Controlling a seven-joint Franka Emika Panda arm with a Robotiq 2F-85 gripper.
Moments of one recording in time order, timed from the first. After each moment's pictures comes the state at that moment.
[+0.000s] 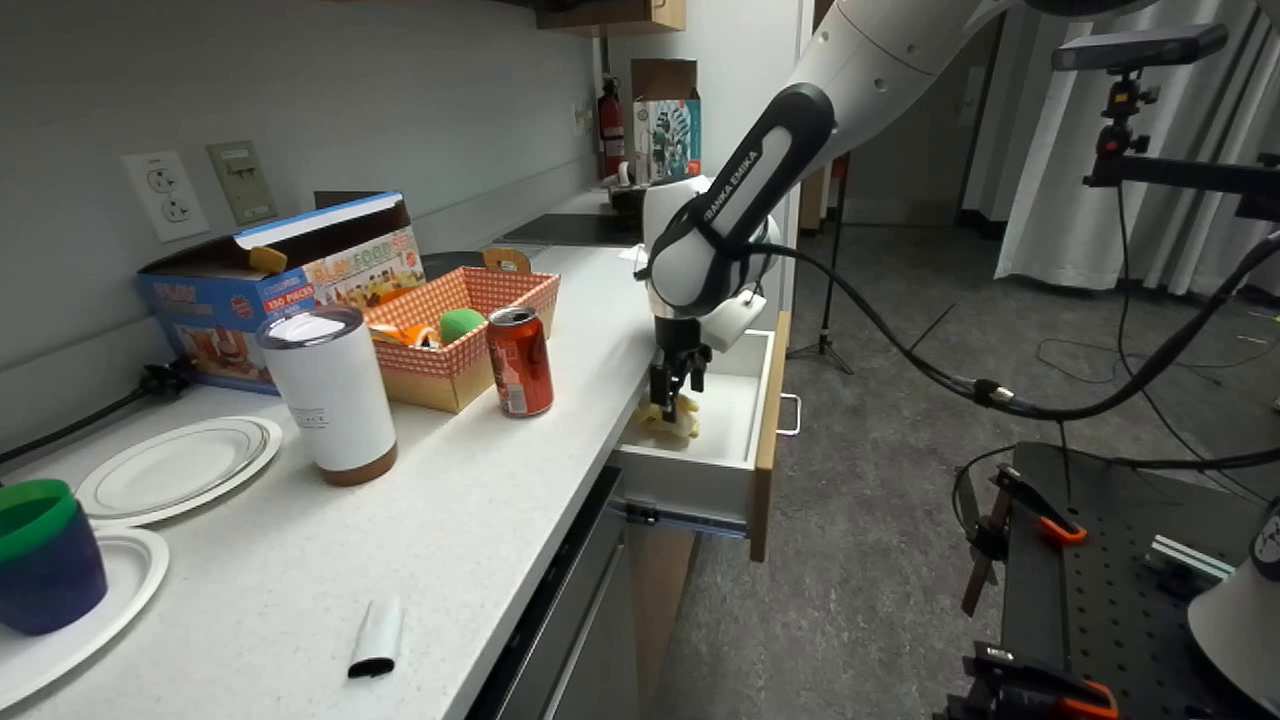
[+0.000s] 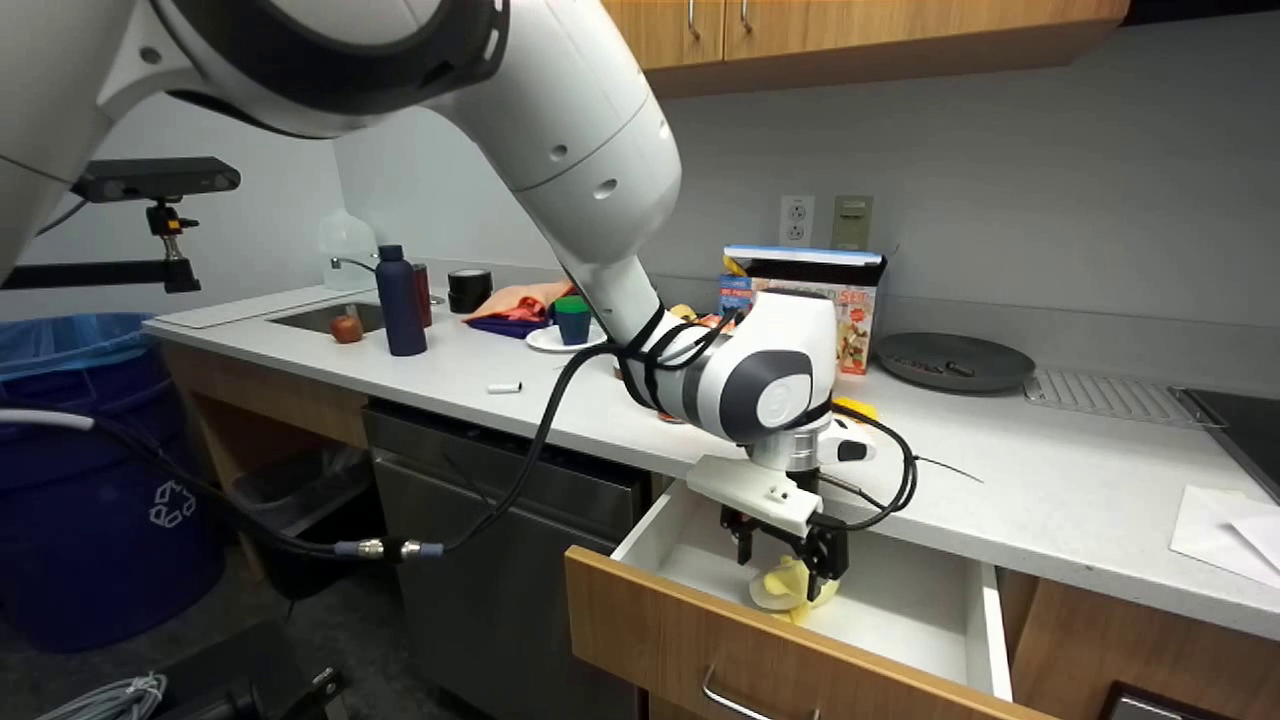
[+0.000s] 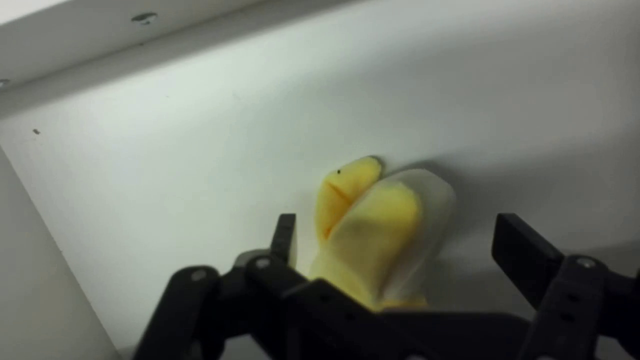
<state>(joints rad) -0.11 0.70 -0.05 -1.82 -0.05 2.53 -0.13</state>
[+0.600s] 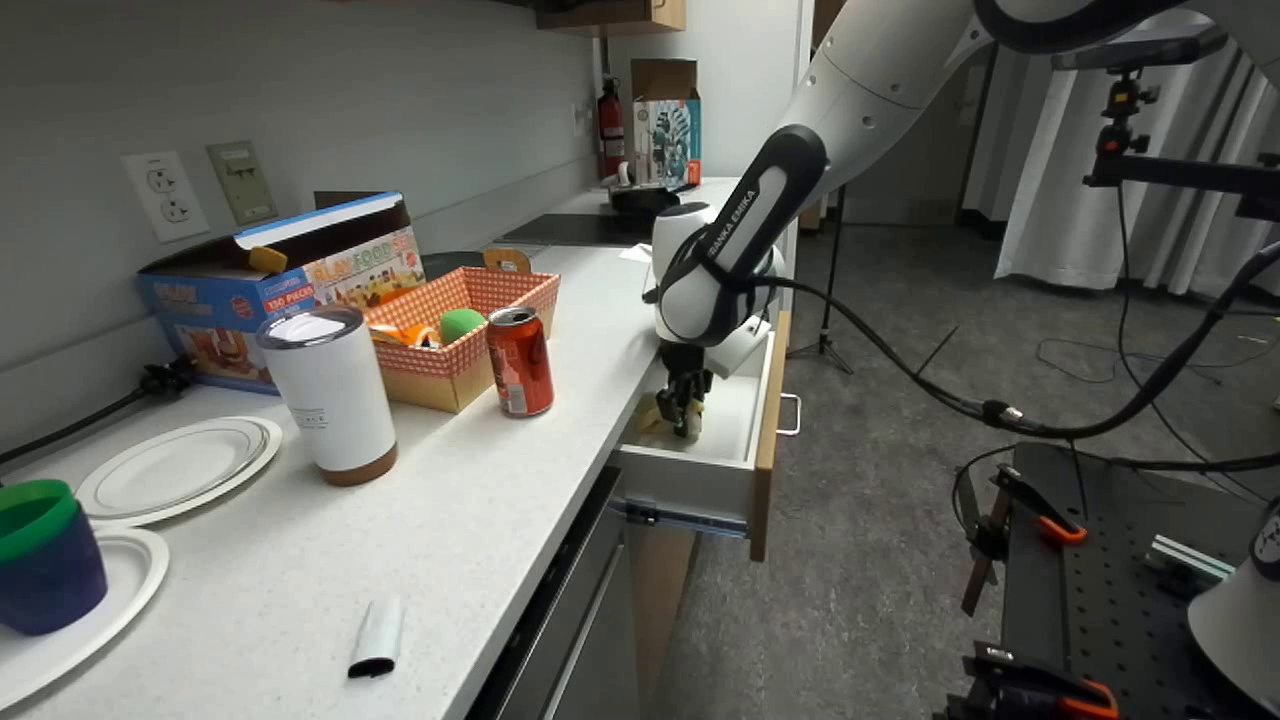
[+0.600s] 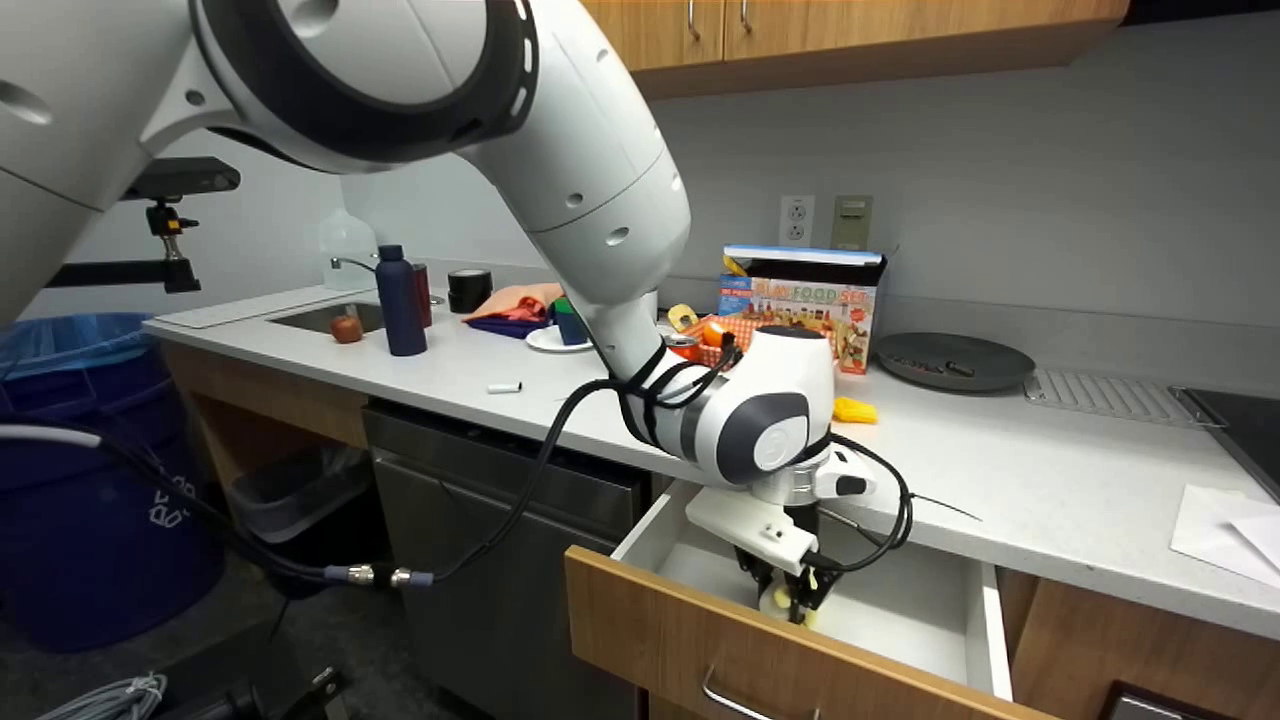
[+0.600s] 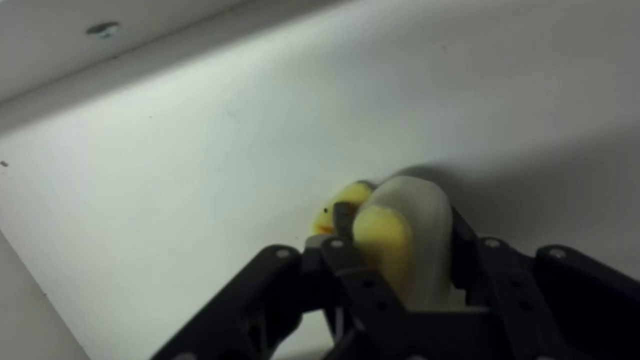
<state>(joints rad) -0.11 0.77 -0.06 -1.82 -0.05 2.62 -0.09</state>
